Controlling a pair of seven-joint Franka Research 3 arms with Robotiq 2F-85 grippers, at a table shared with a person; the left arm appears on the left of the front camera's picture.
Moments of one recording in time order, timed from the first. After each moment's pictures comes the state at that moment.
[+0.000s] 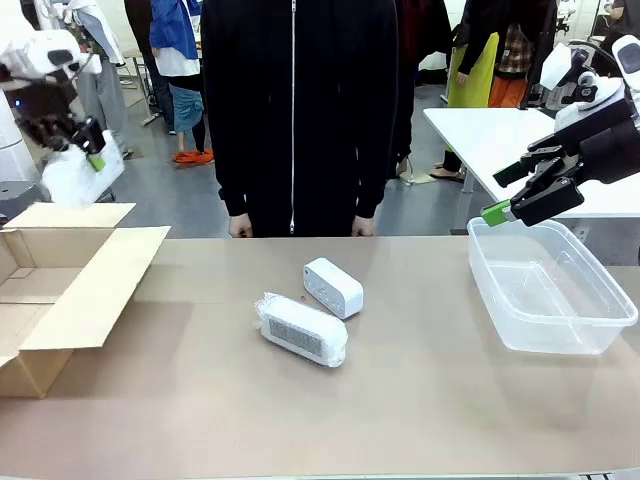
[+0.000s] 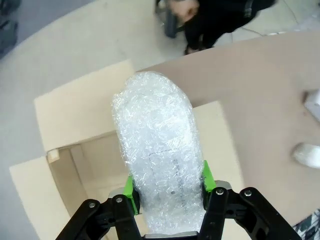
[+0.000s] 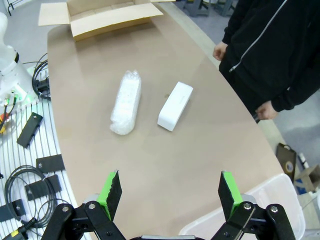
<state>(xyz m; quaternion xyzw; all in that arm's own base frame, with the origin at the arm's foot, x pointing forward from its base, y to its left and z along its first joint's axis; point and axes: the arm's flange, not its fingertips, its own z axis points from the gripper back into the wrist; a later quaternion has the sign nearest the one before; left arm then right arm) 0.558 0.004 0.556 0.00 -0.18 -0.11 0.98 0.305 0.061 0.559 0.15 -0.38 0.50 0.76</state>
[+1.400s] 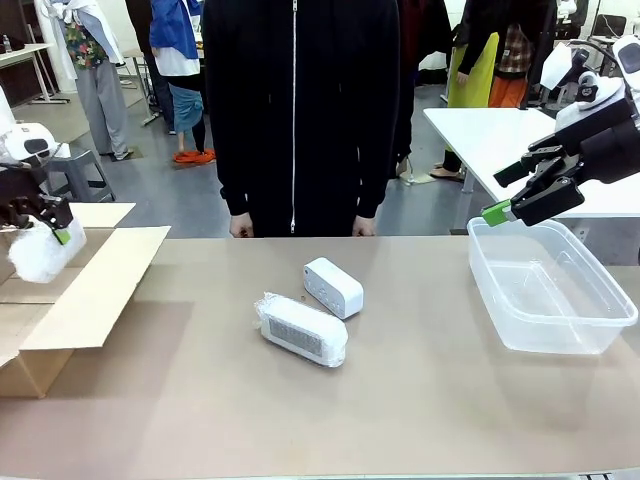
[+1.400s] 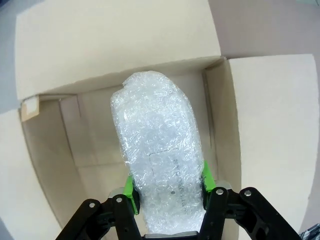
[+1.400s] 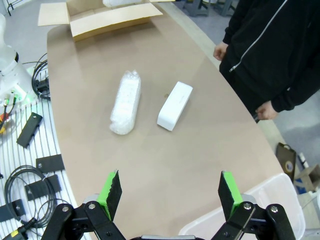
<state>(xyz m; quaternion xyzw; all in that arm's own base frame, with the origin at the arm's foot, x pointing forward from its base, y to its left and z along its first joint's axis) 0.539 0.075 0.434 0.00 -0.11 -0.06 0.99 0.305 0.061 0.559 0.15 -0.38 0.50 0.76</state>
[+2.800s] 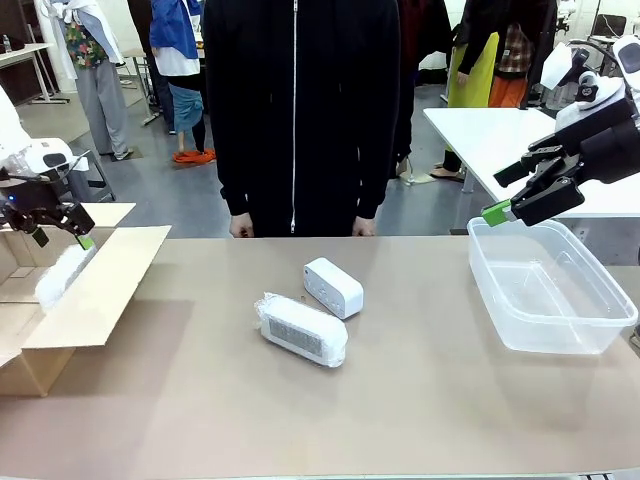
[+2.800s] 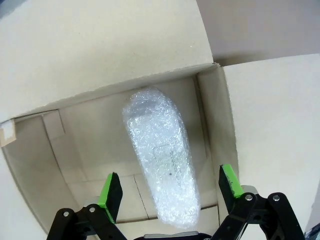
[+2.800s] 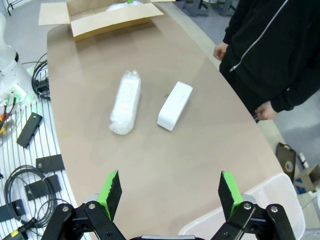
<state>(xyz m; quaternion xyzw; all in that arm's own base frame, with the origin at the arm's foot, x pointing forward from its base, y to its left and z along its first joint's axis) 0.557 0.067 0.415 -0.01 -0.09 -0.08 0.99 0.305 0.061 0.559 0.15 -0.38 0.50 0.76</state>
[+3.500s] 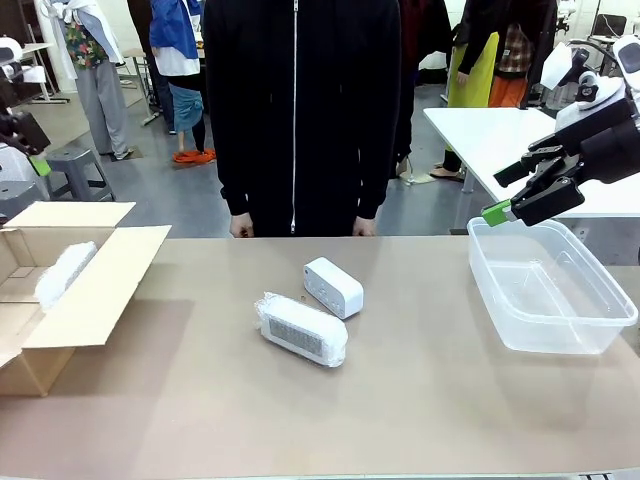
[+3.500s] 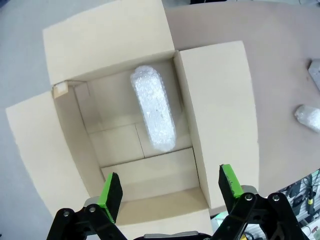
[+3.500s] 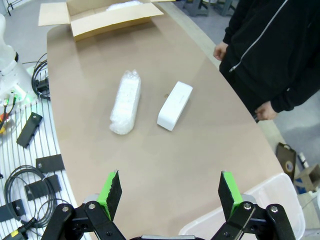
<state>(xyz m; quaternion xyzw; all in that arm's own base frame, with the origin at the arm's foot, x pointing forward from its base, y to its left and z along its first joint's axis) 0.518 0.067 0.586 -0.03 -0.08 -0.08 0.99 0.305 0.061 0.559 0.15 -0.38 0.50 0.76</state>
